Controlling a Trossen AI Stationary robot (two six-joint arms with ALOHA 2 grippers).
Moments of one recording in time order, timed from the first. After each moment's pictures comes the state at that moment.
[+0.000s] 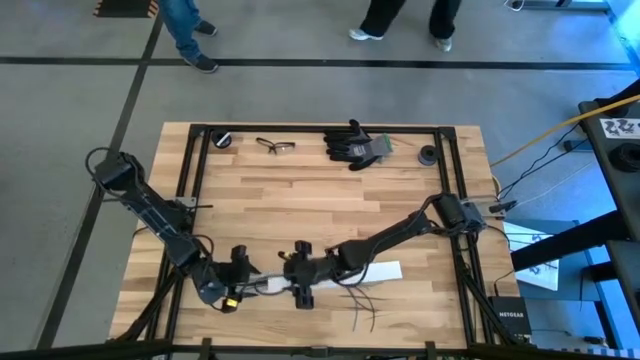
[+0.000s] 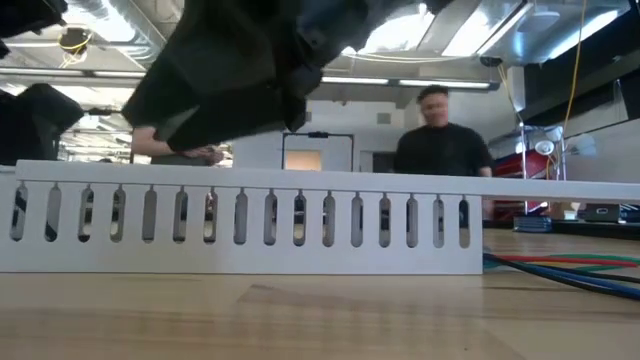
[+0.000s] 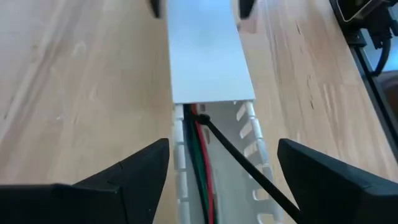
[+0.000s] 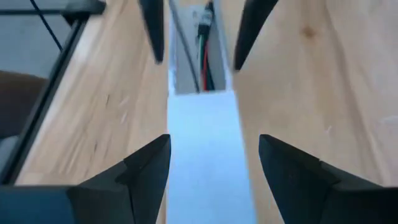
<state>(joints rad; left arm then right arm) -0.85 1.41 0.54 0.03 -0.51 -0.71 0.38 2.19 1.59 -0.11 0.13 0.29</state>
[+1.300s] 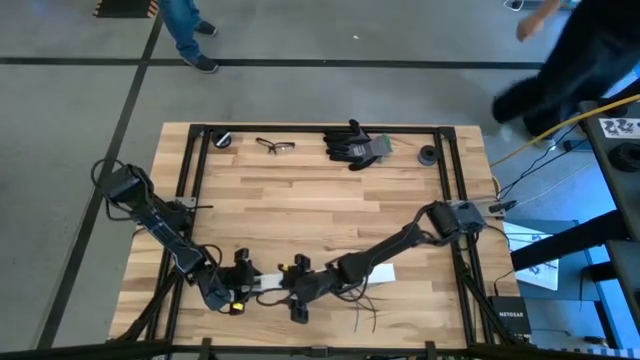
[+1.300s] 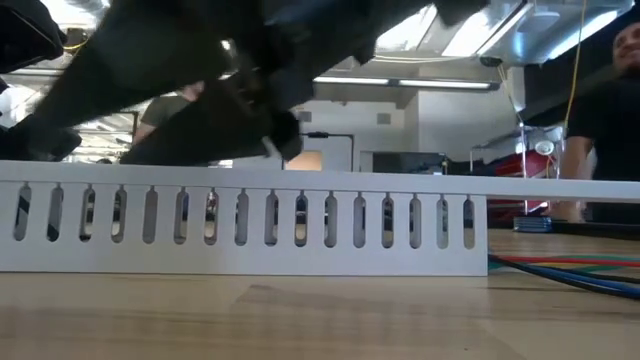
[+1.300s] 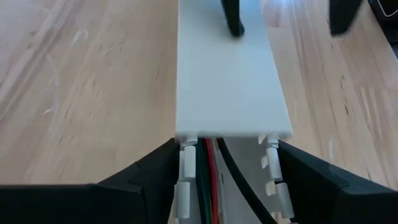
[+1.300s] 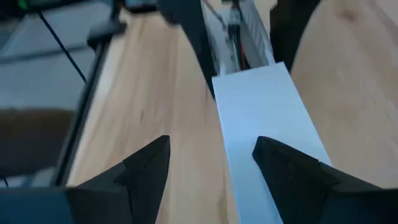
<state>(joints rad) -0.86 1.57 0.54 0.17 -0.60 -0.75 0.43 2.30 1.60 0.02 0.17 0.46</state>
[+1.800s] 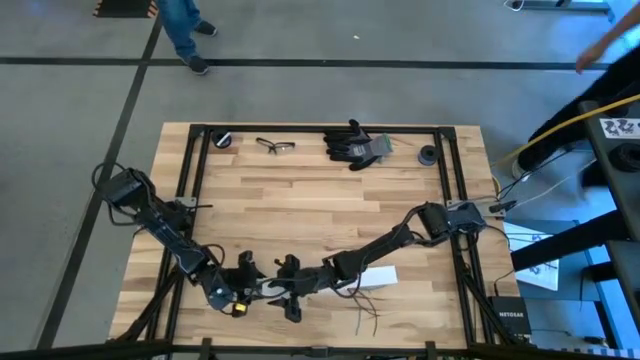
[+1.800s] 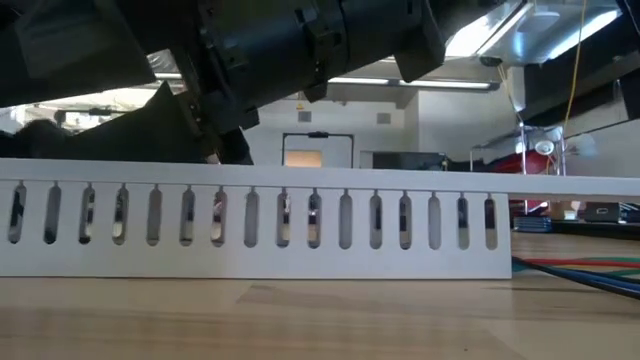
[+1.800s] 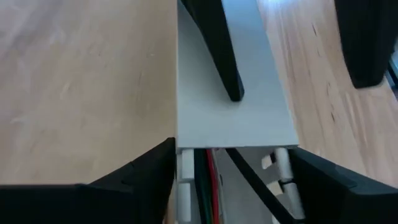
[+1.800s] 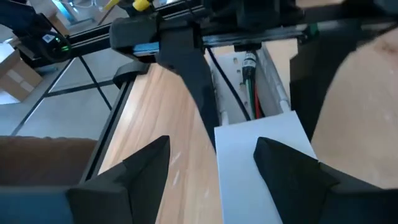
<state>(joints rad) -0.82 1.63 0.54 0.26 -0.56 -0.73 0.39 2.38 1.59 0.30 0.10 0.44</state>
